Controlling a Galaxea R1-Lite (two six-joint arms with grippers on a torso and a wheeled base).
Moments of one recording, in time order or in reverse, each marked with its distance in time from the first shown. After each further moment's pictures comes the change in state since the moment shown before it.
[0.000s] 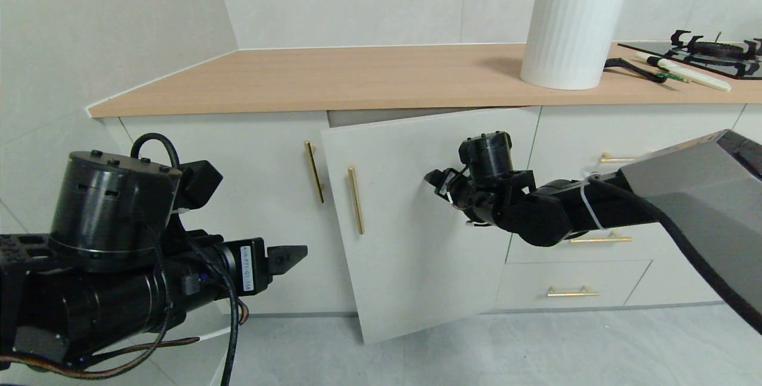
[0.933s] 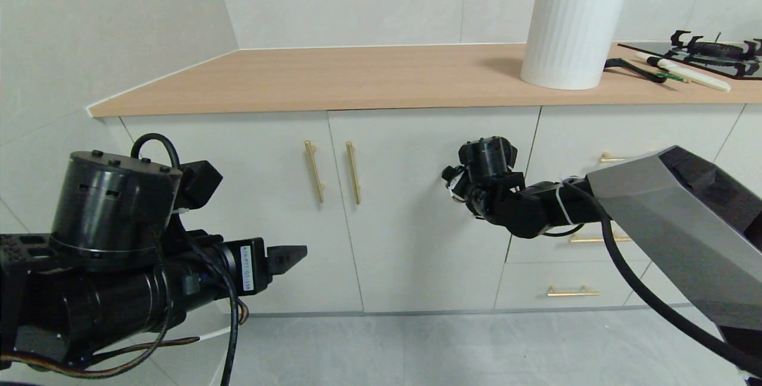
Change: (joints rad) left arm 0.000 0.001 0.000 0.000 0.000 0.000; right arm -0.068 0.138 -0.159 0.007 -0.151 -0.004
